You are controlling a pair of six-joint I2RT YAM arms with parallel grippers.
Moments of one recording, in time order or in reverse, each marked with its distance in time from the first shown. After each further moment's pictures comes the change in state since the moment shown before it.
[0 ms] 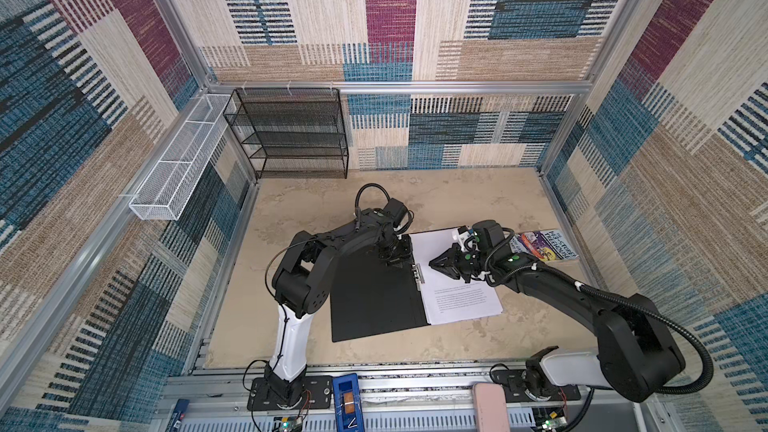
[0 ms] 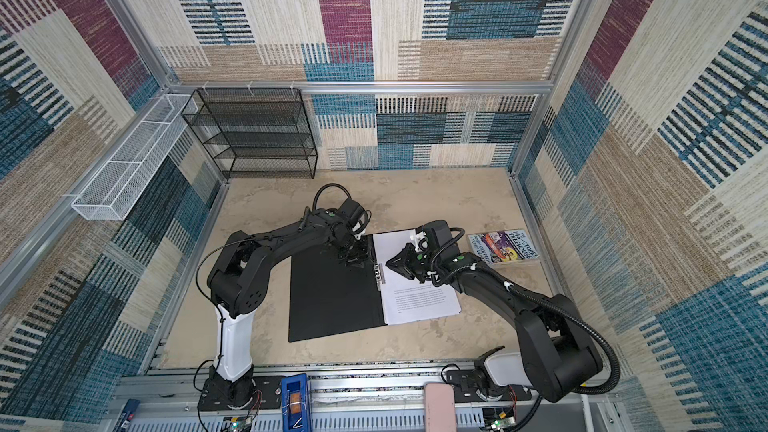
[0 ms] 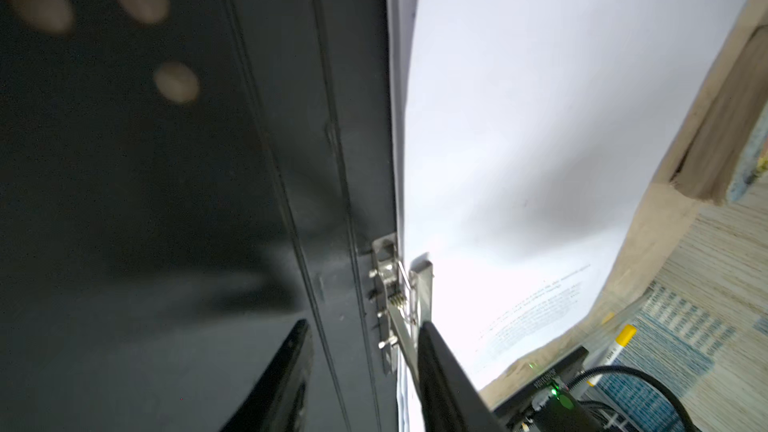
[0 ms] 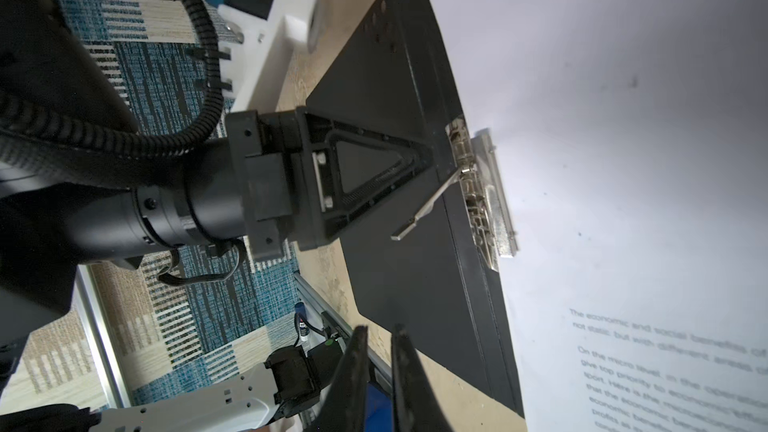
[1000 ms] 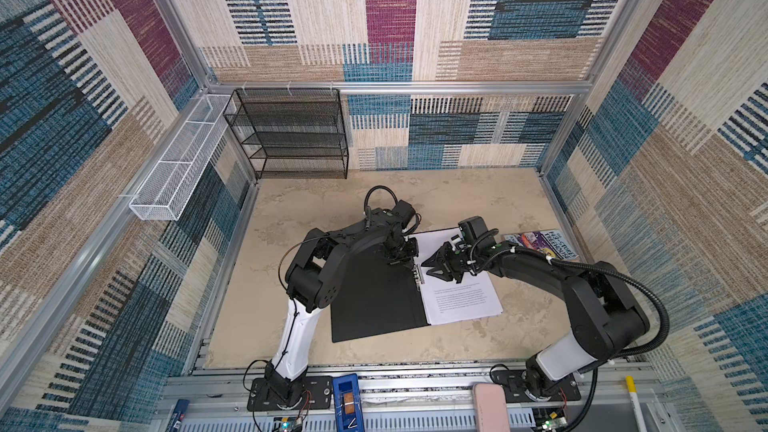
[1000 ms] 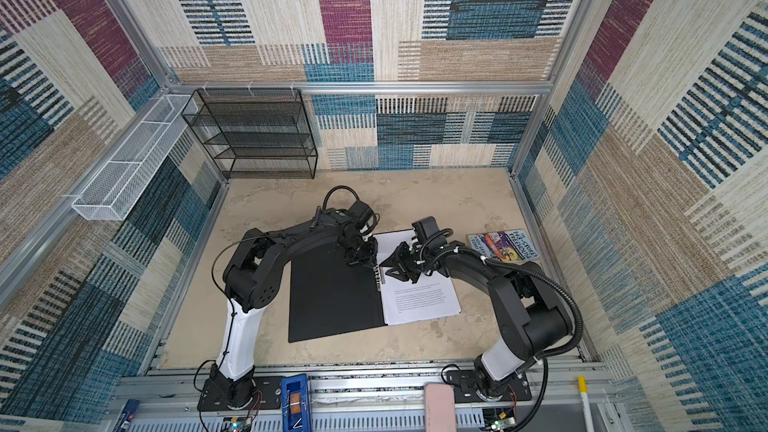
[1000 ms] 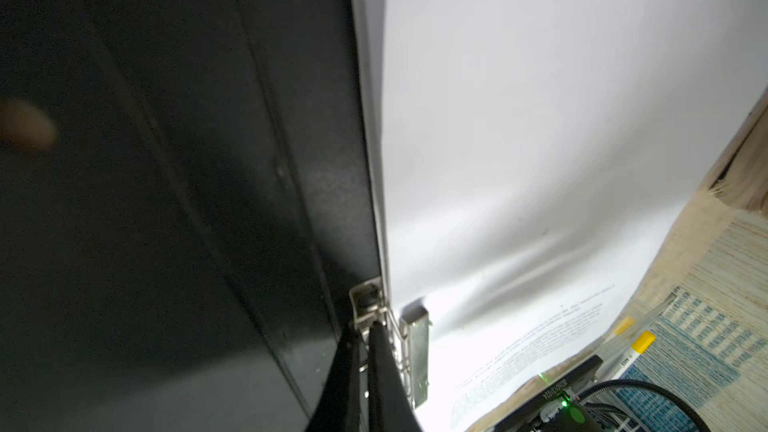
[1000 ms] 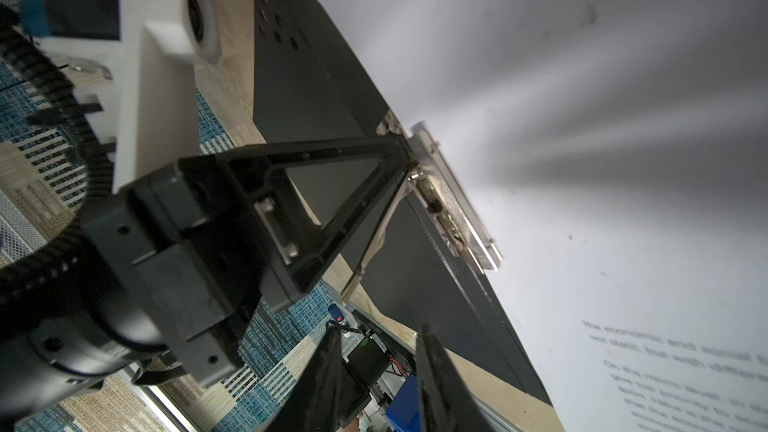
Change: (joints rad) left arm -0.025 0.093 0.087 -0.043 0.002 0.001; right arm 0.001 0.237 0.130 -0.071 -0.056 0.178
